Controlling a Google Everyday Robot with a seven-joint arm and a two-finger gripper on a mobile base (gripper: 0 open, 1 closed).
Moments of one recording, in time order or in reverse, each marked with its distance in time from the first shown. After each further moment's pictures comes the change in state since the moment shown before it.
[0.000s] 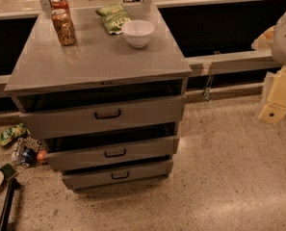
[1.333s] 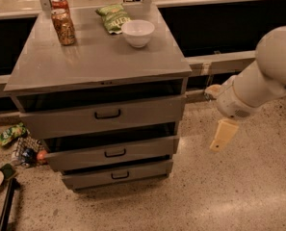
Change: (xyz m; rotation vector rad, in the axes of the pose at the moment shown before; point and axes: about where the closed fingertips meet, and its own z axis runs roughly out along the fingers) arm -0.006 -0.008 0.188 -0.042 -0.146 -0.106
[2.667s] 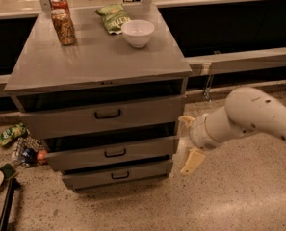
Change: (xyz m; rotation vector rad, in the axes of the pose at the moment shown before) arm -0.028 0.038 0.128 -0.060 -0.220 -0.009
